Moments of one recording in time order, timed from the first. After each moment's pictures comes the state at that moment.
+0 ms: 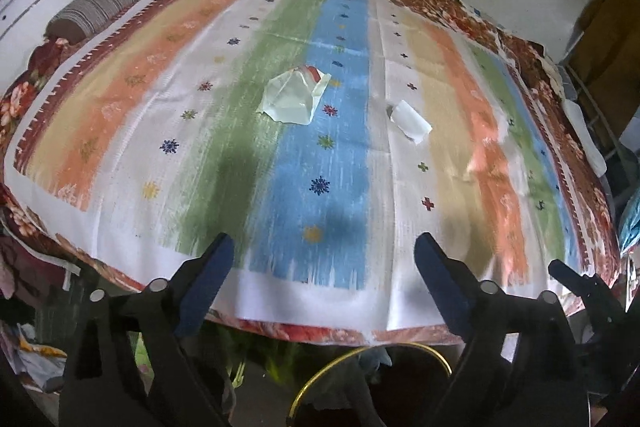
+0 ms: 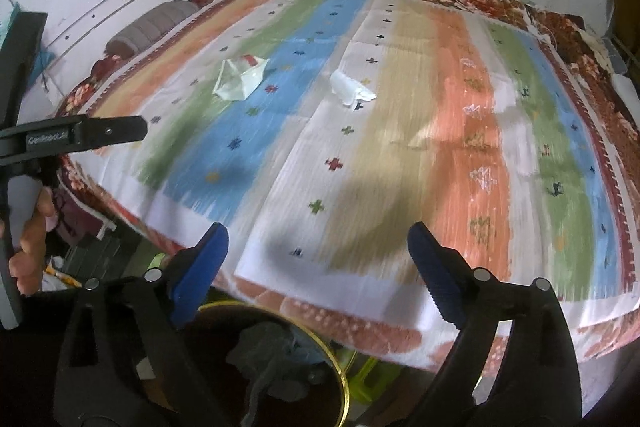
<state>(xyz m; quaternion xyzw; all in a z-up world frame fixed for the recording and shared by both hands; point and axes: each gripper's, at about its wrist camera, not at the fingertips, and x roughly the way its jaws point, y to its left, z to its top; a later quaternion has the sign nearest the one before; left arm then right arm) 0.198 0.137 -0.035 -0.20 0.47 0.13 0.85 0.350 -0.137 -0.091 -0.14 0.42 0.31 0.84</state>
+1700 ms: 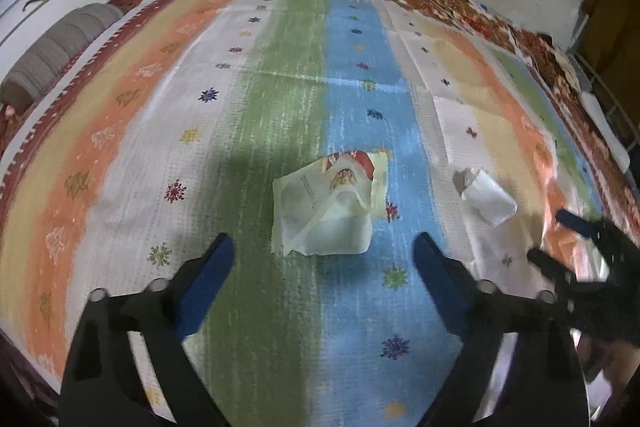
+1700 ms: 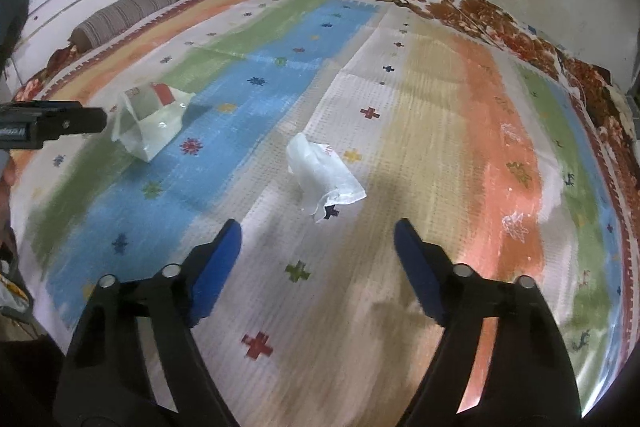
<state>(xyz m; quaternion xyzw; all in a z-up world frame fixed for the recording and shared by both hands) 0.329 0.230 -0.093 -0.14 0.46 0.10 0.87 0.514 -0.037 -0.155 -0.20 0.37 0.32 0.85</state>
